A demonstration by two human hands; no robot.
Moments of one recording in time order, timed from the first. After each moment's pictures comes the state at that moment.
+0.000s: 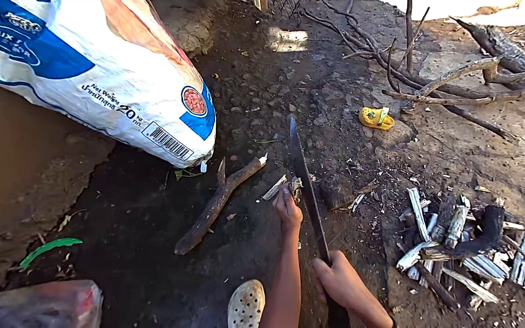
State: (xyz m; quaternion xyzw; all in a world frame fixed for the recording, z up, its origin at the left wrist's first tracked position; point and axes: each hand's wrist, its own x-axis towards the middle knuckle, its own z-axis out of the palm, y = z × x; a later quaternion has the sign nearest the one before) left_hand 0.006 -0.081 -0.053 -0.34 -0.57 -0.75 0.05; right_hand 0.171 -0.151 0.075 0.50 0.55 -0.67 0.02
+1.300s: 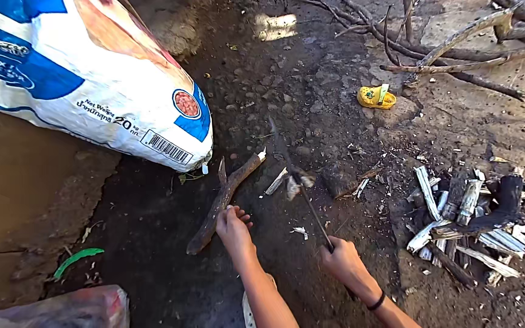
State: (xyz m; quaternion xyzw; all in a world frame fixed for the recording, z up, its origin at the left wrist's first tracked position) left_hand -0.048 -0.194 0.056 0.03 -0.78 -0.60 -0.18; right_hand 0.172 -0.149 0.025 0.54 0.71 -0.44 0.10
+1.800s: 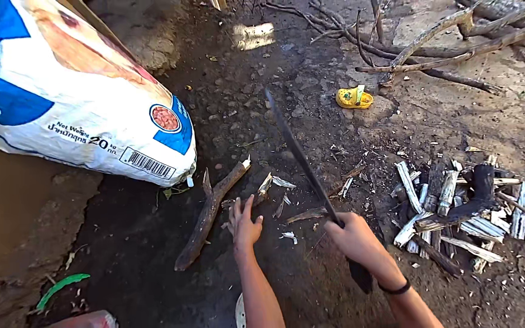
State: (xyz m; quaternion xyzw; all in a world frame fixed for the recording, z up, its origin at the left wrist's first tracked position) left_hand -0.072 -0.171 -0.020 -0.36 -0.89 -0.15 -0.23; right_hand 0.195 -0.097 0.090 0.53 0.63 -0.56 -0.05
